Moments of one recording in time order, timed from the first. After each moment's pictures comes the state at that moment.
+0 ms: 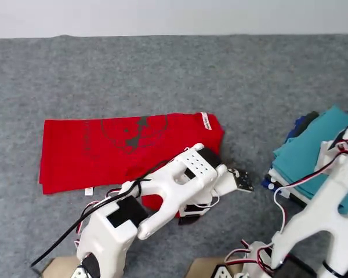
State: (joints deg) left arm 44.5 28.9 5.5 87.9 -26.4; right arm 33.8 -23.4 -1.1 100.6 18.2
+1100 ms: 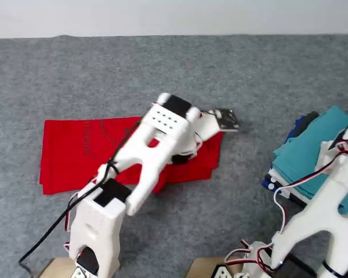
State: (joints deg) left arm 27.3 30.3 -19.7 95.2 -37.1; right arm 33.8 -23.4 -1.1 100.6 18.2
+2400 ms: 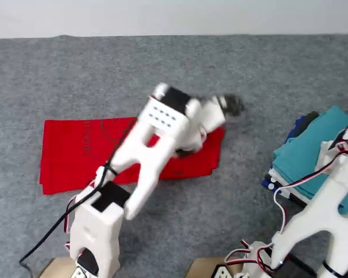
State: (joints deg) left arm 30.2 27.4 -22.0 98.9 -34.4; right arm 33.8 -23.4 -1.1 100.6 18.2
